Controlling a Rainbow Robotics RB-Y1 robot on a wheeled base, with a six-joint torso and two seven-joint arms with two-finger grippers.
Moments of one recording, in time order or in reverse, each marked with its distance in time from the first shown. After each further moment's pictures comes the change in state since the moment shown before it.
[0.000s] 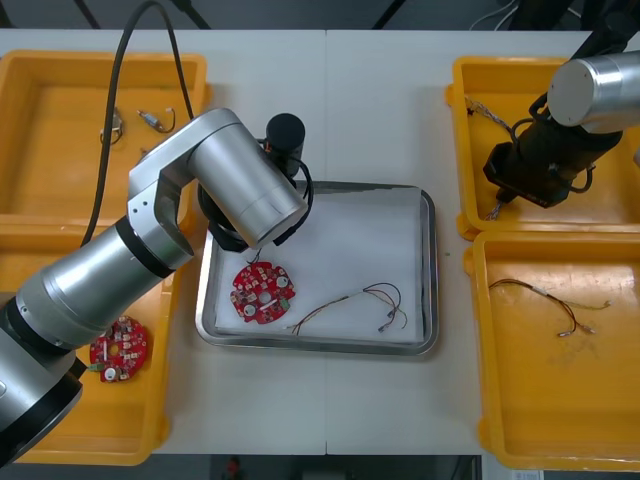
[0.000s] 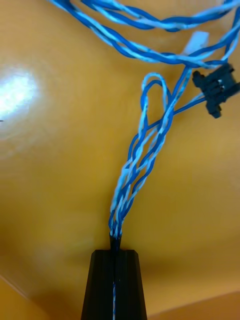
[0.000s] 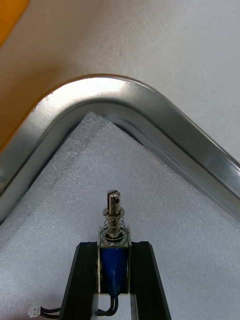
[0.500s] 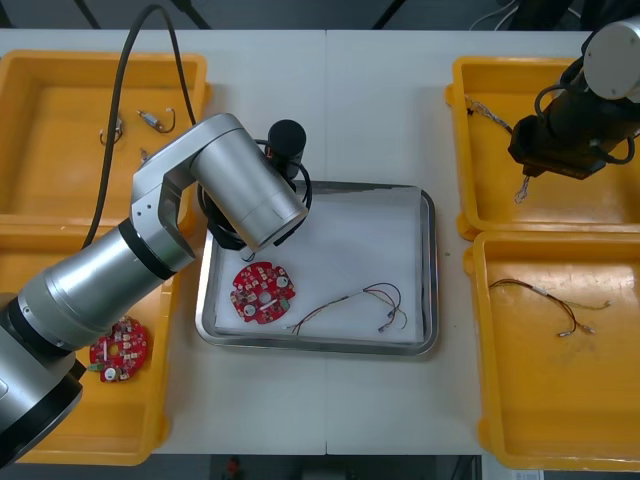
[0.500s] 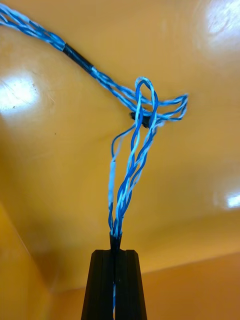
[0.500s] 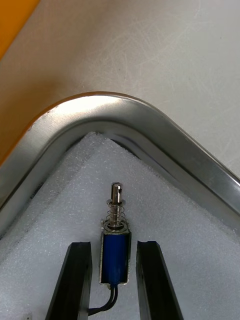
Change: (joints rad) right arm 0.008 -0.121 0.000 -0.213 -0.008 0.085 0.093; left arm 0.000 0.000 -0.012 0.025 -0.030 -0.031 -0.001
